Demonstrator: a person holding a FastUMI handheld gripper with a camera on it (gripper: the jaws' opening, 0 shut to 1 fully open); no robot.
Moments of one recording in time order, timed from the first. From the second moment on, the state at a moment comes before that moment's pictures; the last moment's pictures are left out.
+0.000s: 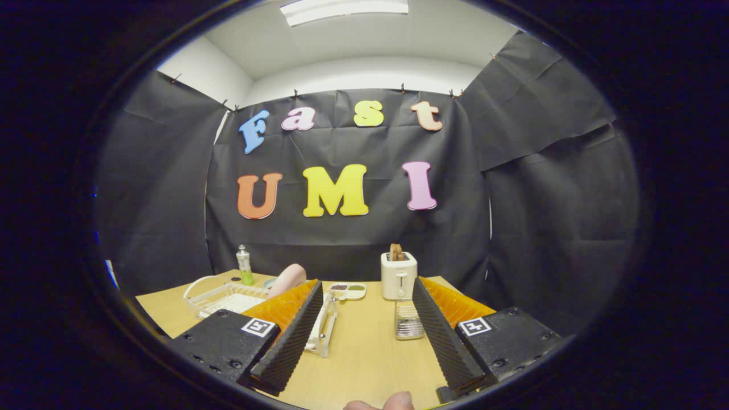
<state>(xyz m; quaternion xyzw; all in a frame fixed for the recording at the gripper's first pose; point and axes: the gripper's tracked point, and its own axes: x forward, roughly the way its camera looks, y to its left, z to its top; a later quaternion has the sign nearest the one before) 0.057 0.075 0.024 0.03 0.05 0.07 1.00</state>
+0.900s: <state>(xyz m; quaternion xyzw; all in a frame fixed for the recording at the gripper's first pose) 0.218 0.233 0.041 -0.03 0.30 0.17 0.94</state>
